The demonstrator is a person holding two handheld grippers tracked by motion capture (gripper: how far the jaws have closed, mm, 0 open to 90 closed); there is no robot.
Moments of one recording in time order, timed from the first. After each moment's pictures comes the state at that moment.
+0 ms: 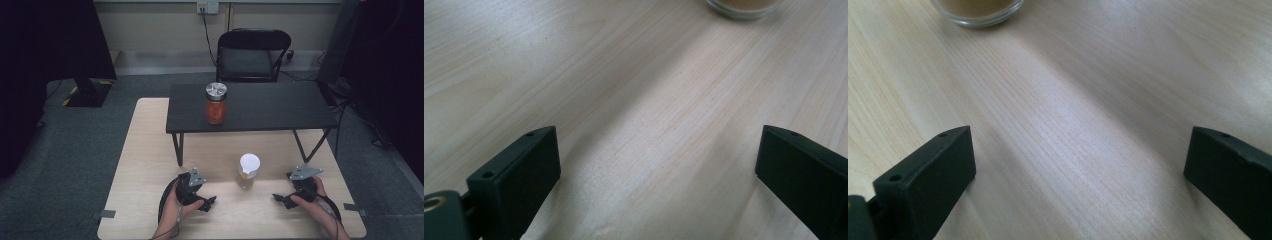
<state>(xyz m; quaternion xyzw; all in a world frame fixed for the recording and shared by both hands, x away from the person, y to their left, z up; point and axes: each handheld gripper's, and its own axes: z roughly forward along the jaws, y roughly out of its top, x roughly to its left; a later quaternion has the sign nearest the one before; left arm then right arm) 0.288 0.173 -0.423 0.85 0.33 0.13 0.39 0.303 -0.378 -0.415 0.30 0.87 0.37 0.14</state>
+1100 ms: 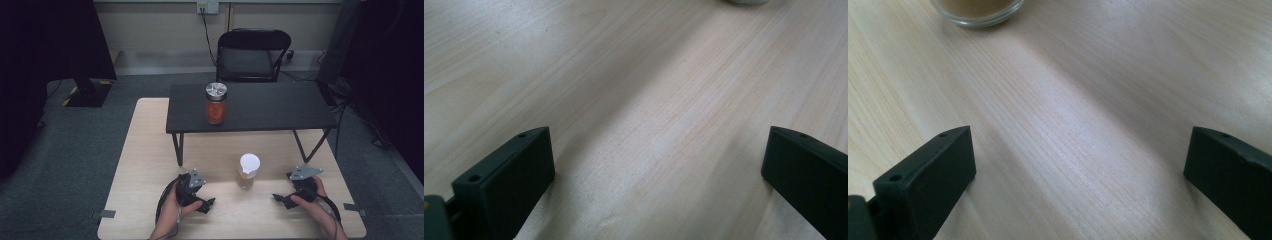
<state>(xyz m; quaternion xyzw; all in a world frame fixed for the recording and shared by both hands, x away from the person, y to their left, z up) 0.286 0.172 -0.423 0.86 0.32 0.14 0.37 0.303 -0.378 -0.415 0.30 0.87 0.37 0.14</state>
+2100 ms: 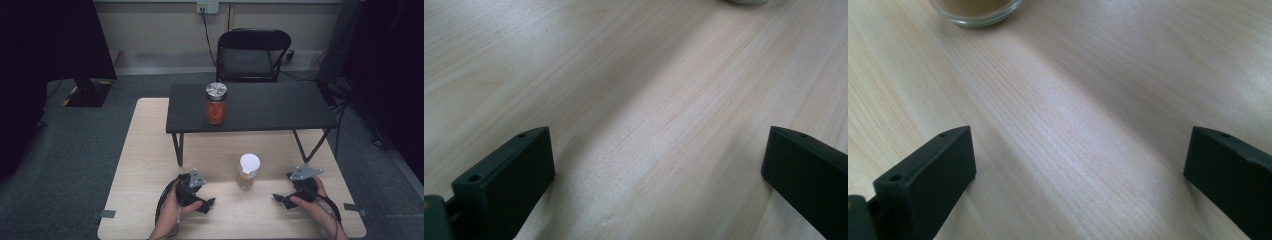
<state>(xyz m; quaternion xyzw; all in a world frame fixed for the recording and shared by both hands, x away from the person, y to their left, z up) 0.286 0.172 -0.423 0.86 0.32 0.14 0.37 0.301 -0.377 -0.415 0.31 0.87 0.36 0.15</state>
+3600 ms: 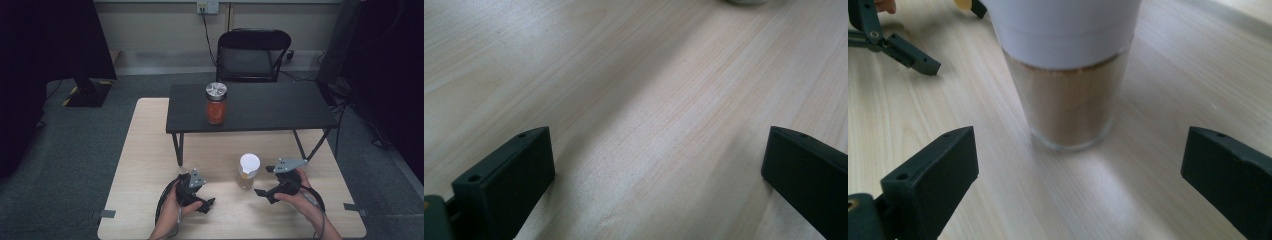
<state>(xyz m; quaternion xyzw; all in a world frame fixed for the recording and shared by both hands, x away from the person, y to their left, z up) 0.286 0.172 -0.423 0.86 0.32 0.14 0.37 0.321 -0.336 -0.391 0.25 0.86 0.43 0.11</state>
